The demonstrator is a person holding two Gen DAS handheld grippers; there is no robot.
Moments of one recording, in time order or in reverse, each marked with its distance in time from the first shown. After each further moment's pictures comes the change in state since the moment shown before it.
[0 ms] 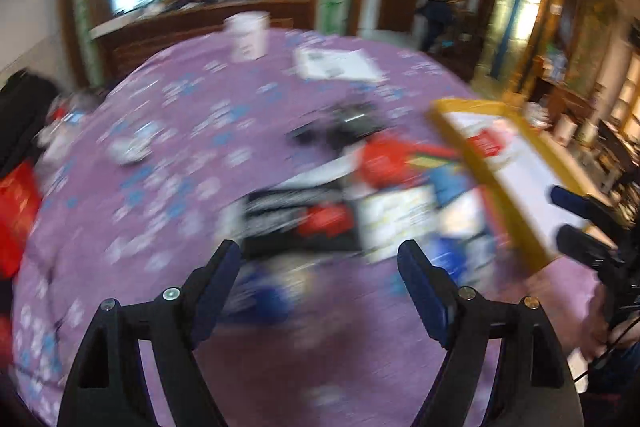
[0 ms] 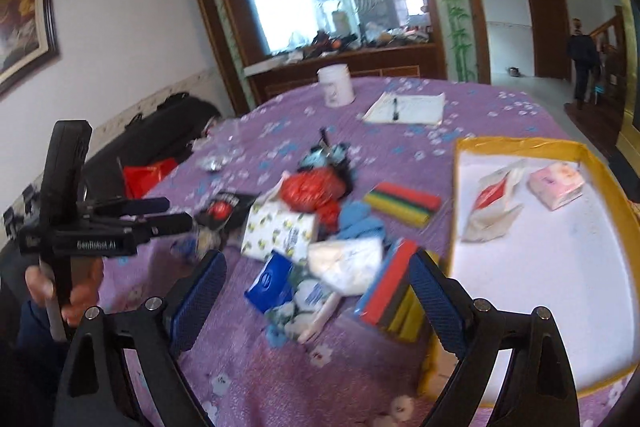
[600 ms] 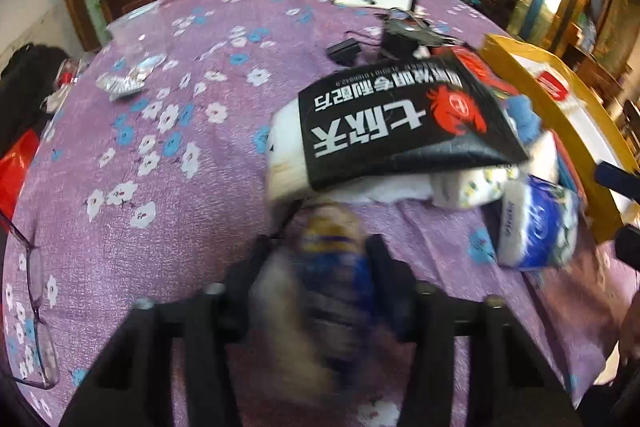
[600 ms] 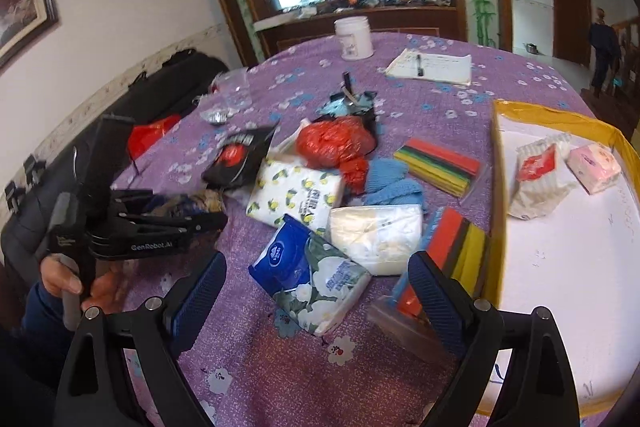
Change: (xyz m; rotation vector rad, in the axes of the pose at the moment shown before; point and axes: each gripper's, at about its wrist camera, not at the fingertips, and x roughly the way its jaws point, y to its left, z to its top) left arm 0.064 0.000 -0.021 0.027 0.165 0.046; right arm 0.046 0.014 -0.001 -0.052 0.166 0.027
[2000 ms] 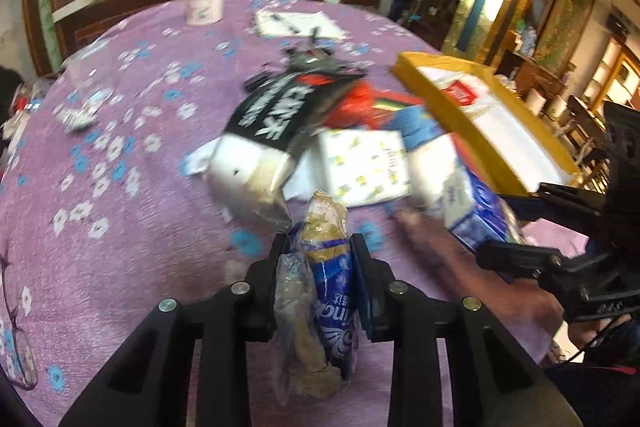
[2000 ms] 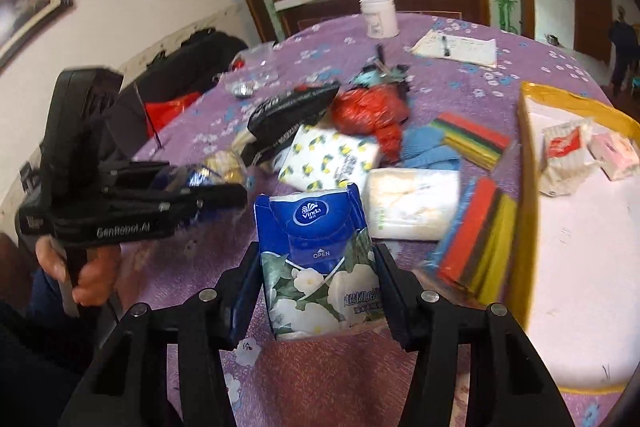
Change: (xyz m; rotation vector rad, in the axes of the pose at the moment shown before) left arm -0.041 -0.033 -0.006 0.069 -0.096 -0.223; right arm -0.002 0.012 -0.017 0.009 0.045 0.075
